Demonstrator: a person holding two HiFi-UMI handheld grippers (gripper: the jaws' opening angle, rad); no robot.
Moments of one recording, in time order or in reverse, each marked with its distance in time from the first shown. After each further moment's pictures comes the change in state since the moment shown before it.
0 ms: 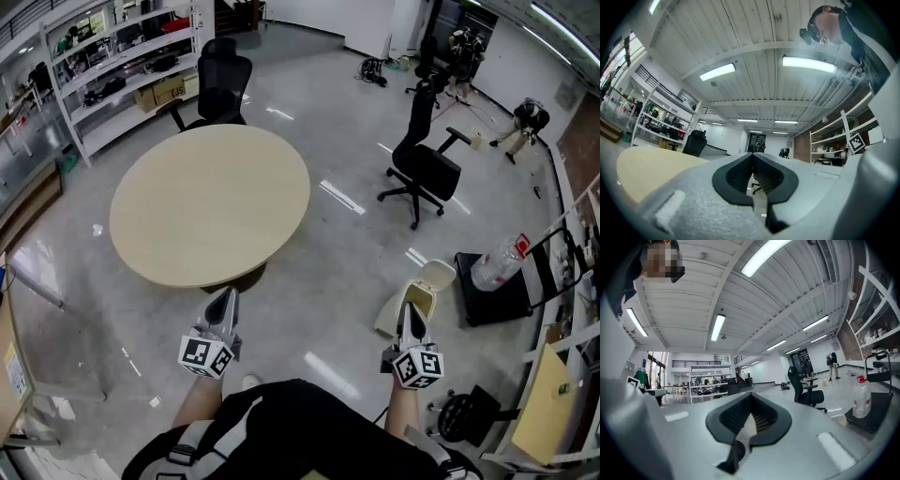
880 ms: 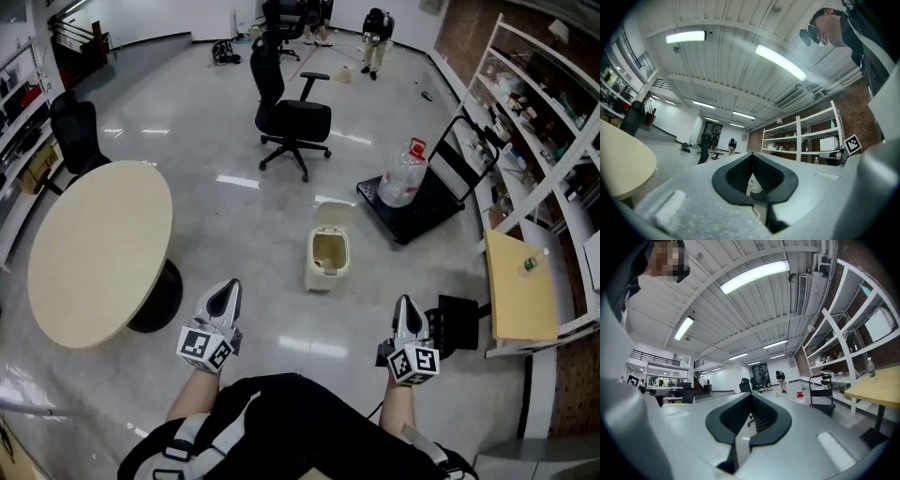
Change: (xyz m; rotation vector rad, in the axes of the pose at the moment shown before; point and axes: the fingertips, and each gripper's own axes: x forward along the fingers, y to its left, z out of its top) left arm 0.116 -0.285 -0.072 -0.075 0.117 -0.582; right arm -0.248 -0.183 0.026 -0.014 -0.120 -0.518
